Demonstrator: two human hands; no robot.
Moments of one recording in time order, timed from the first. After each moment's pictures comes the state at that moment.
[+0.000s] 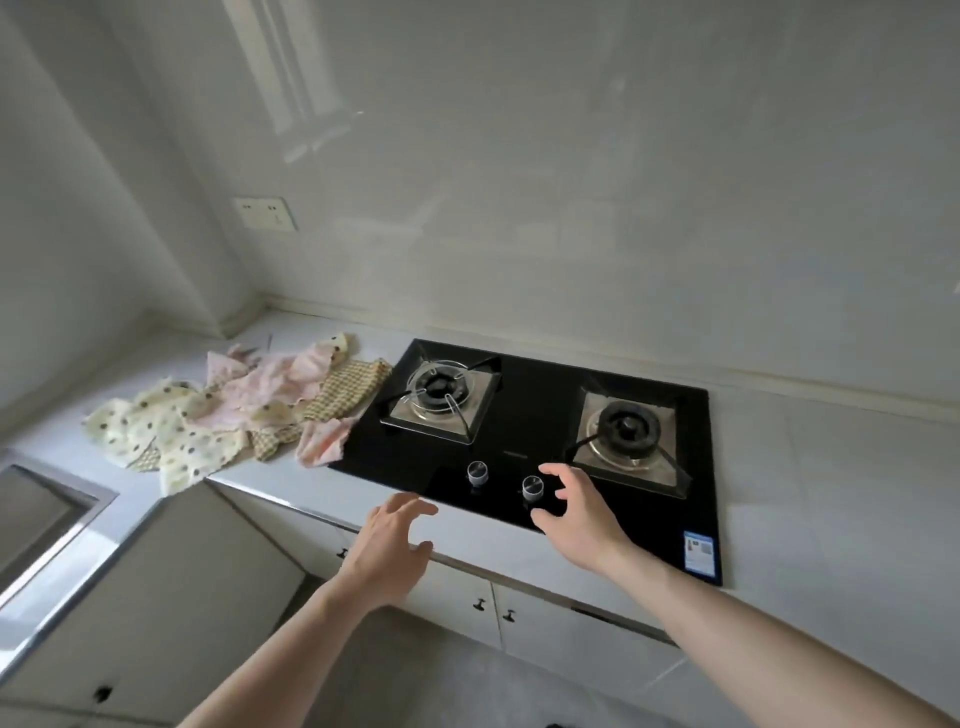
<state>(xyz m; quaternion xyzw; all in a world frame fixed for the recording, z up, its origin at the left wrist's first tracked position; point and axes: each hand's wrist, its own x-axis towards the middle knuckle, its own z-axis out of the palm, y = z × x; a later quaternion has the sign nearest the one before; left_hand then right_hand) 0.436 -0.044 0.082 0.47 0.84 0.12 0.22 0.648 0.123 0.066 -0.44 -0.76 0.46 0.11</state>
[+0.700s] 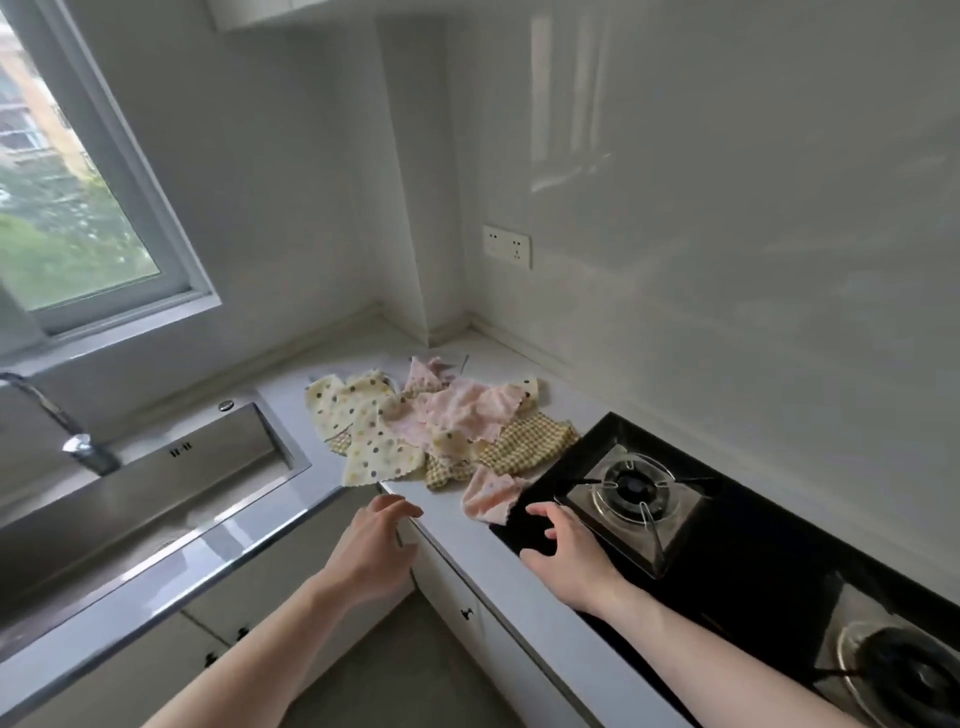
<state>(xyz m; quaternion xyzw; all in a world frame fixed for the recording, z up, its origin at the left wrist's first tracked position) 0.197 -0.131 0.102 0.27 0.94 0.16 0.16 0.347 0.109 0.084 -0.21 -0.87 0.45 -0.03</state>
